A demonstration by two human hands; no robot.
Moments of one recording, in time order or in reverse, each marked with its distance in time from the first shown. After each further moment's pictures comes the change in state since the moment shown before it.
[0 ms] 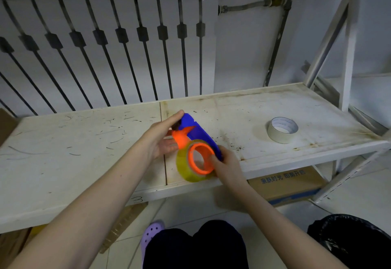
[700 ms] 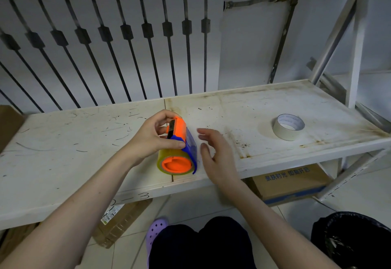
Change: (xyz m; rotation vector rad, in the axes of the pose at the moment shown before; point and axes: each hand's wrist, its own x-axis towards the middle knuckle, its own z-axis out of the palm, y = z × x) left_hand -0.023 -0.006 -0.046 0.504 -0.261 0.569; right_hand -0.010 -0.036 0.029 -0.092 0.083 -0.277
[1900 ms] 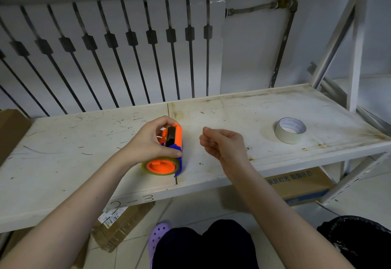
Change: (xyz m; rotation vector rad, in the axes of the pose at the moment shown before) left_hand -0.009 0.007 -0.015 0.360 0.020 0.027; right_hand 0.020 -0.041 -0.019 0.650 0.027 0.533
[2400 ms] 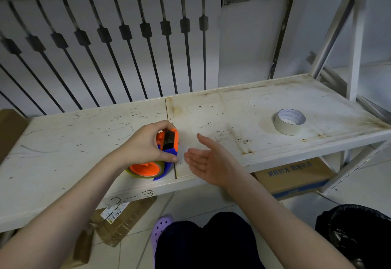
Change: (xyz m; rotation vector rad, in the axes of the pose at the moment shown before) left_hand -0.003 -0.009 0.001 0.325 -0.101 0.018; right_hand 0.005 0.036 -0.006 0.245 -0.198 0.612
